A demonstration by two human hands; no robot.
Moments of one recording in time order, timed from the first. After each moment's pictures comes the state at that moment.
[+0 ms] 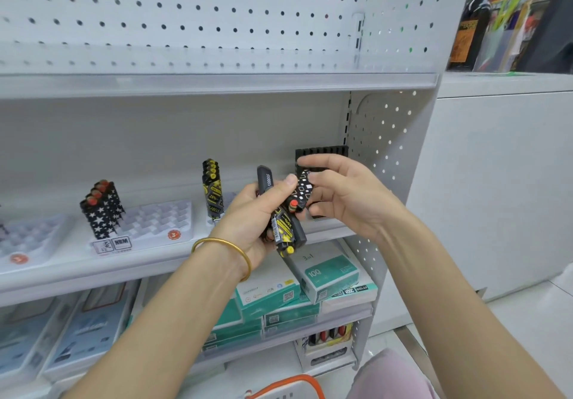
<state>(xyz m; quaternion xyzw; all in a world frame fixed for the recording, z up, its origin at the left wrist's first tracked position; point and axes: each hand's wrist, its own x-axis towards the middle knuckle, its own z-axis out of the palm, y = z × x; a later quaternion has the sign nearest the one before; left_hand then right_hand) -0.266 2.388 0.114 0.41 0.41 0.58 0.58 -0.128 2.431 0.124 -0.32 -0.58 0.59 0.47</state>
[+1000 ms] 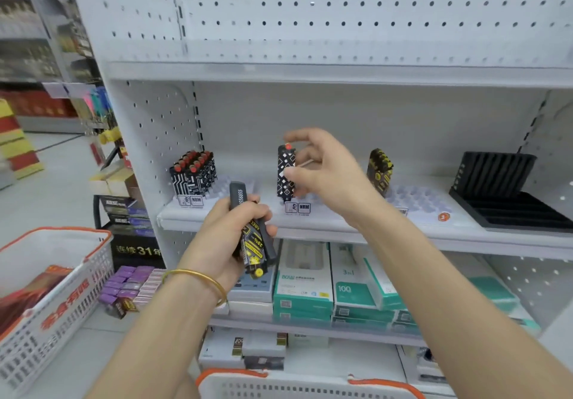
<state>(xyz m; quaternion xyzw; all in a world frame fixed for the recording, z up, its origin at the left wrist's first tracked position) -0.449 2.279 0.094 0.25 0.47 0.71 0.45 -0.342 2.382 0.134 -0.23 -0.77 0.45 0.40</state>
